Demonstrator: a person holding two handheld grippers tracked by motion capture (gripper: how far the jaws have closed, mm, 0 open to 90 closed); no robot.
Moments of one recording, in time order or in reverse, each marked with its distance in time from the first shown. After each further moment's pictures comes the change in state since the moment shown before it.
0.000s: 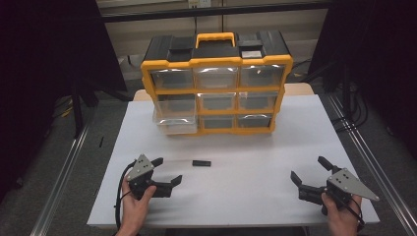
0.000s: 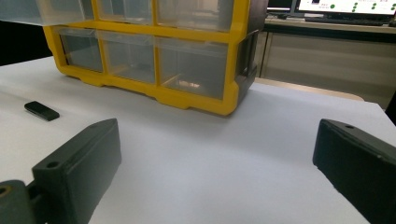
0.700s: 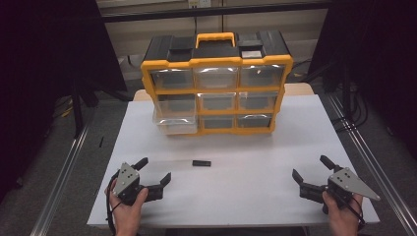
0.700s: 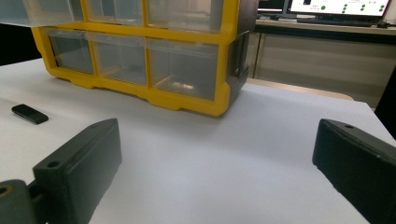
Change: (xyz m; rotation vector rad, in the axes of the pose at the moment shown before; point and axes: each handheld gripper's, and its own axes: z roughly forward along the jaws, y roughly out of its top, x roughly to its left) left arm -0.004 -0.014 -0.029 -0.185 0.183 0.002; right arm -0.003 0.000 0.001 -0.008 -0.027 0.004
